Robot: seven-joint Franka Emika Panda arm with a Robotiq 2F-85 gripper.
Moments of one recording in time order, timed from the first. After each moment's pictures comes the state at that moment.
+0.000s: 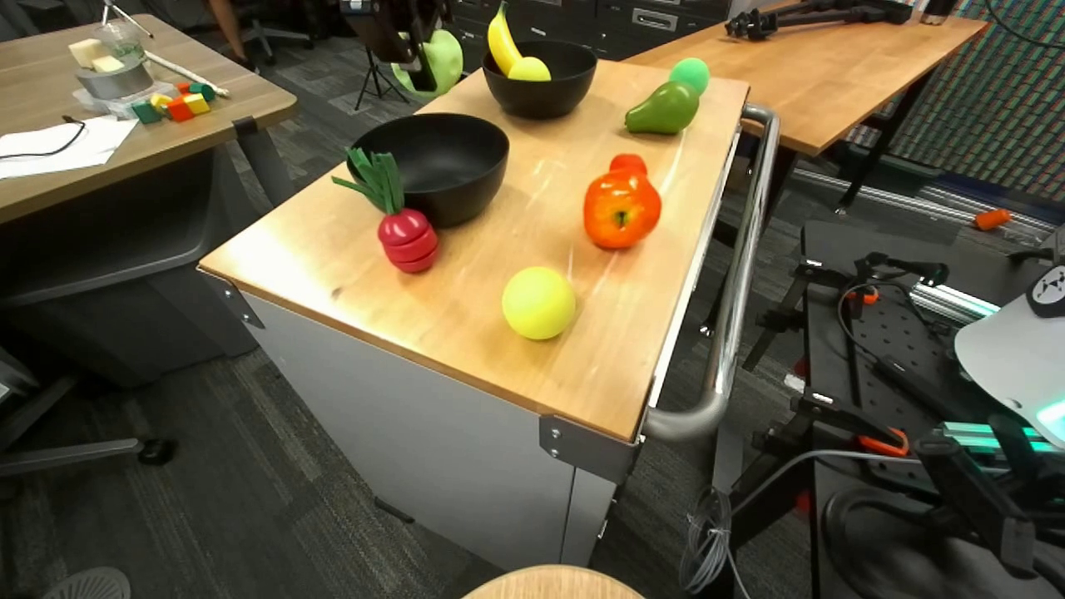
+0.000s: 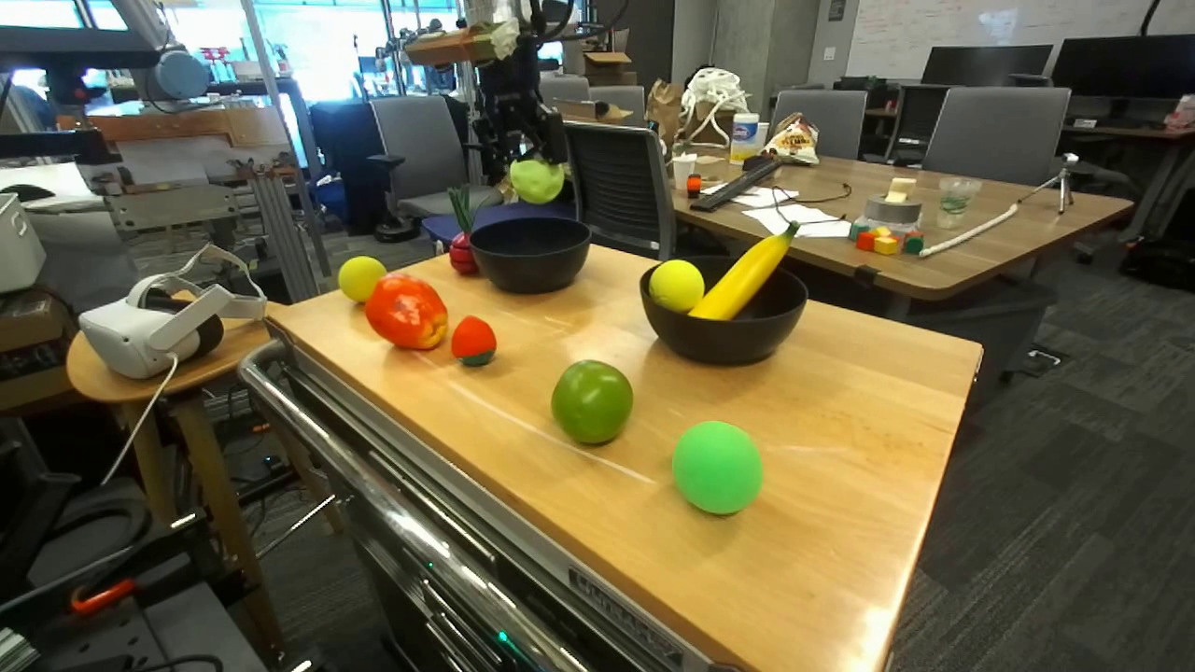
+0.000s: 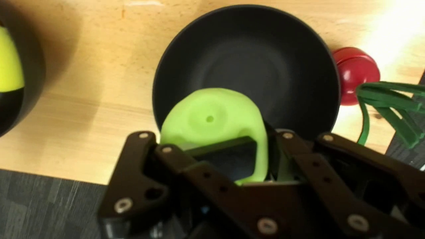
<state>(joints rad) 0.18 0.42 0.02 -1.53 -0.13 1.89 0.12</state>
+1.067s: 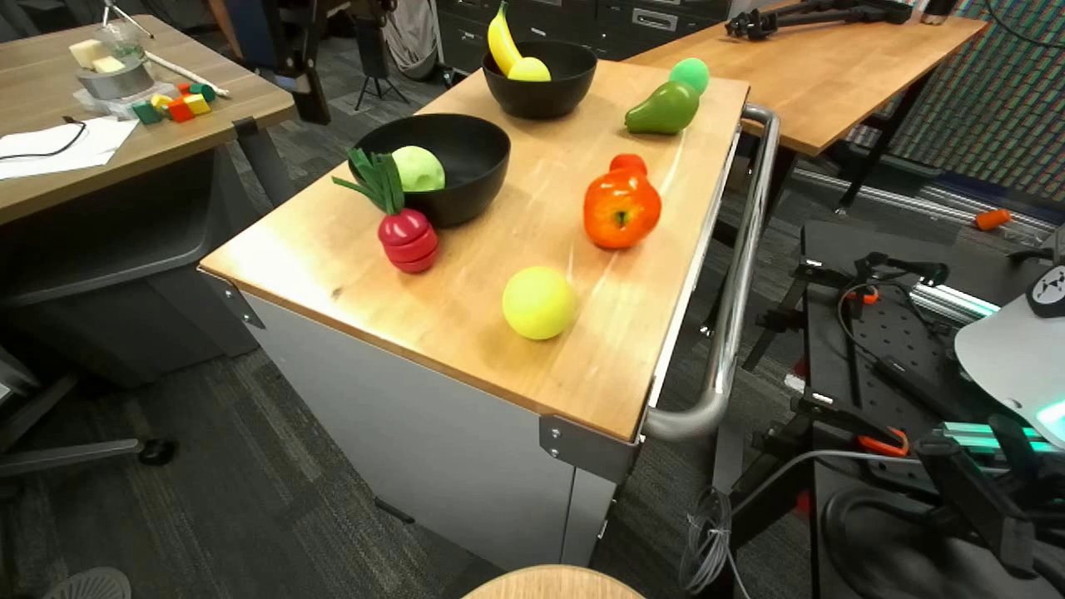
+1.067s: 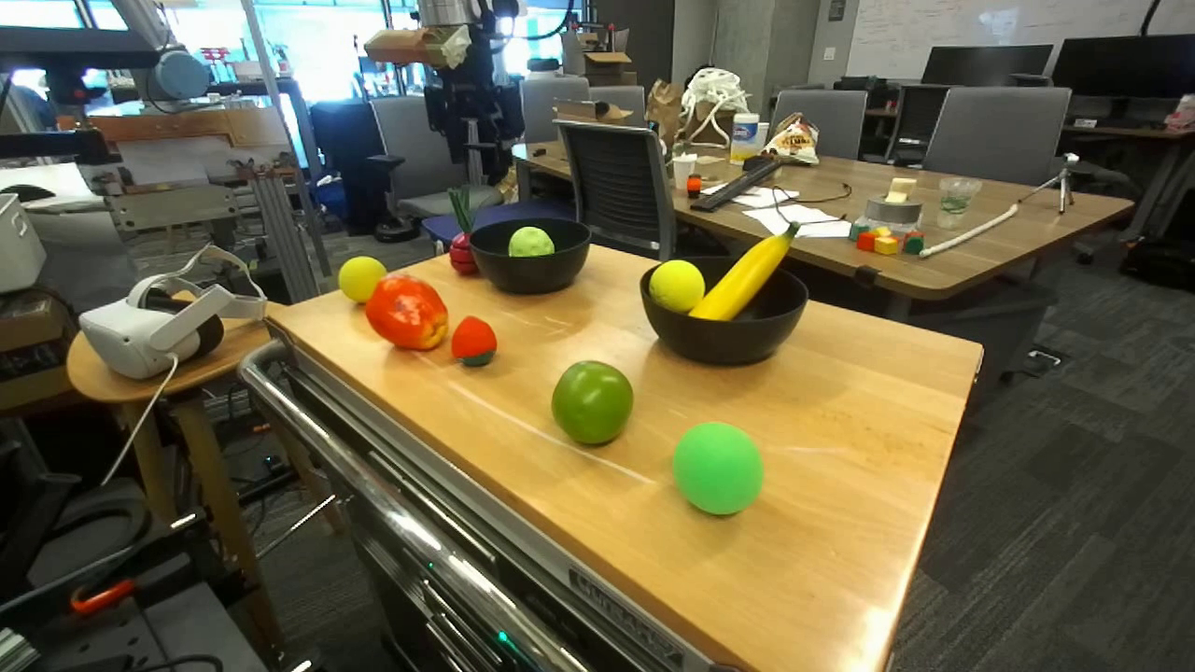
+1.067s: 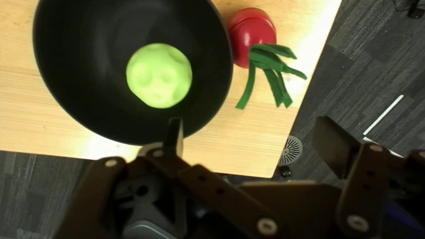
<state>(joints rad) 0.20 0.39 0.10 -1.58 -0.09 2.05 0.18</state>
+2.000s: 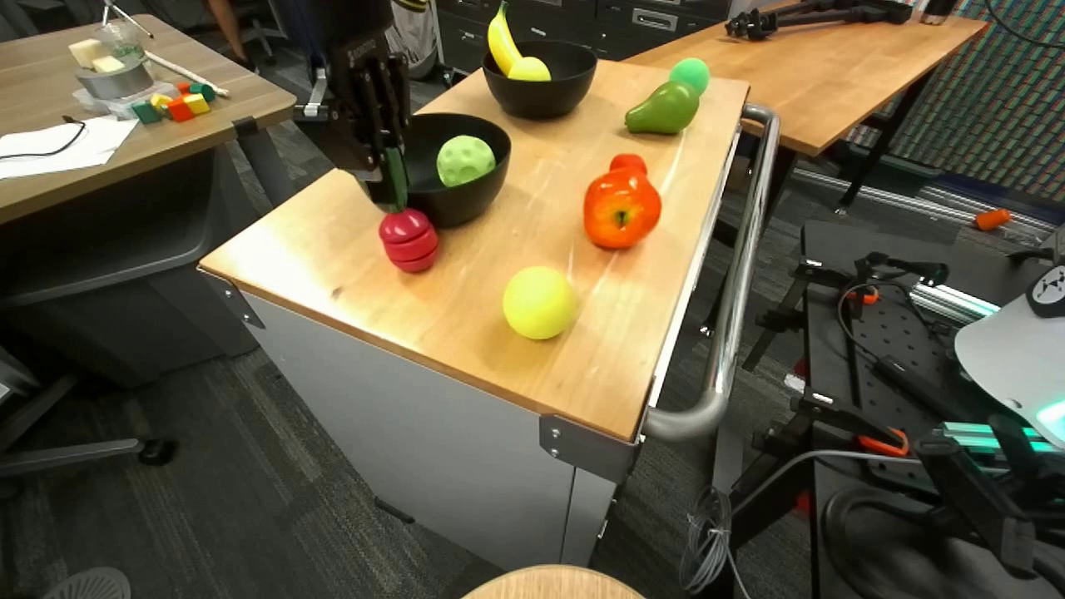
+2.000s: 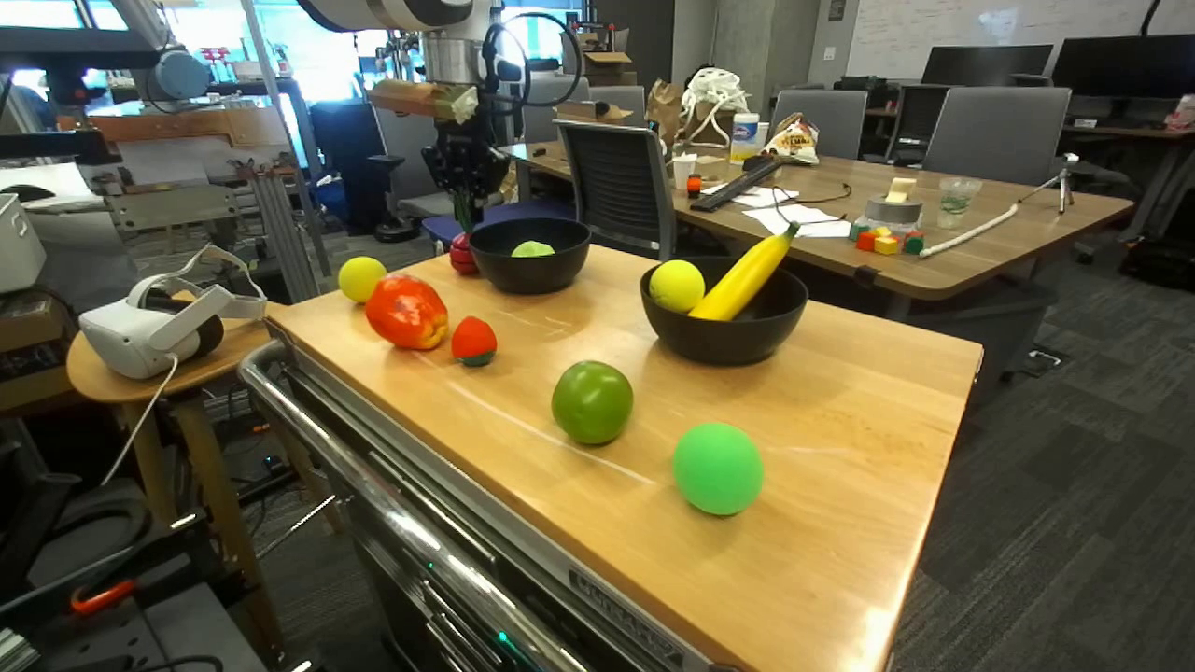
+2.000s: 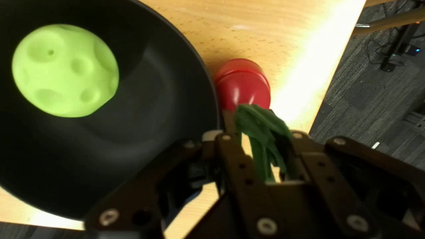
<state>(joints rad) 0.19 0.47 0.12 -1.60 -0.03 2.02 0.08</state>
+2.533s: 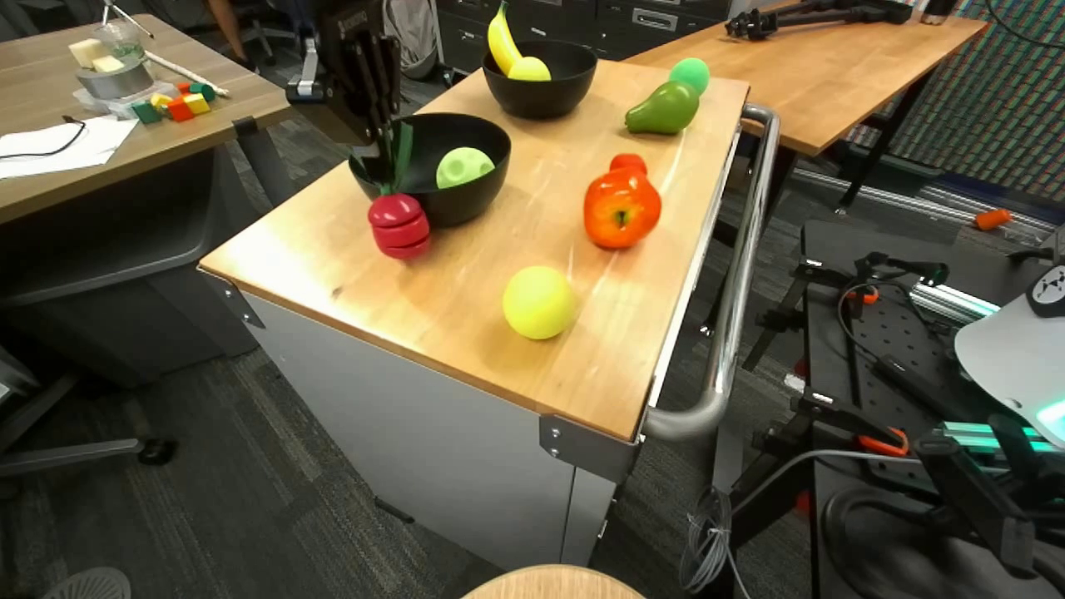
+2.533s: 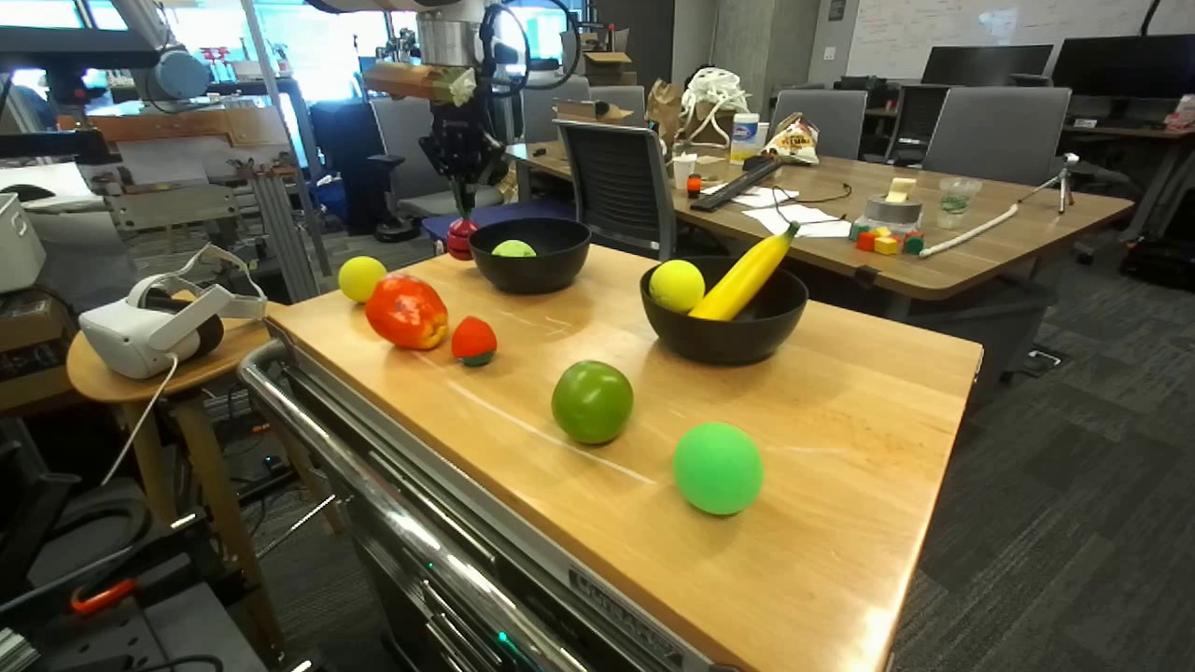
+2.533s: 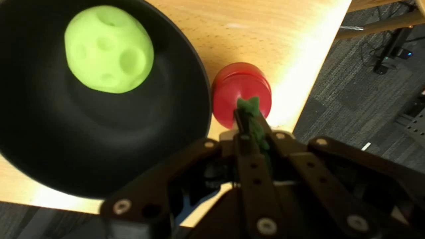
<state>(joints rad) 0.19 0.44 0.13 -1.58 -0.03 1.99 0.05</state>
